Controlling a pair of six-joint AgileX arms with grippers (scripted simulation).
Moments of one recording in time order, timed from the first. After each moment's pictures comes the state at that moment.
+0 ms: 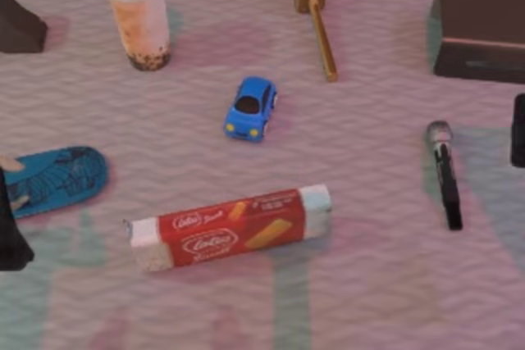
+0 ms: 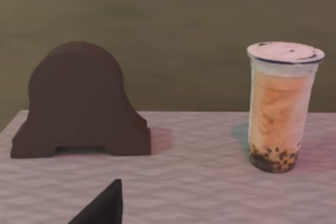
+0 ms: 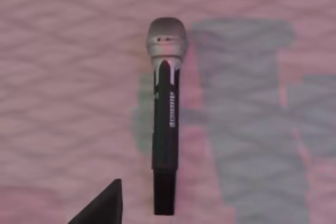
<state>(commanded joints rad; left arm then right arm) 0.00 0.00 0.00 0.00 0.00 0.00 0.20 1.11 0.83 -0.58 0.05 0.21</state>
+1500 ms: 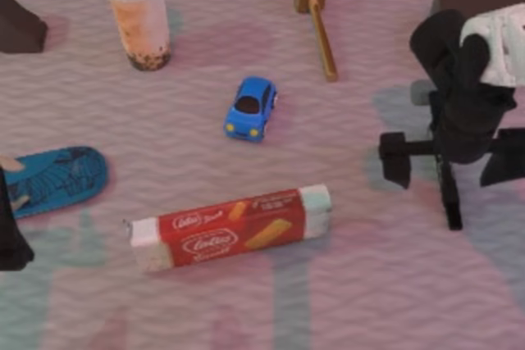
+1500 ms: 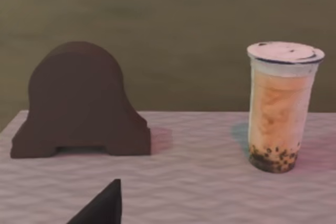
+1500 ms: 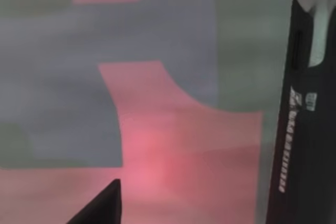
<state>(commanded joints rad) 0.00 0.00 0.00 0.00 0.00 0.00 0.33 2.06 1.34 -0.79 0.10 0.35</state>
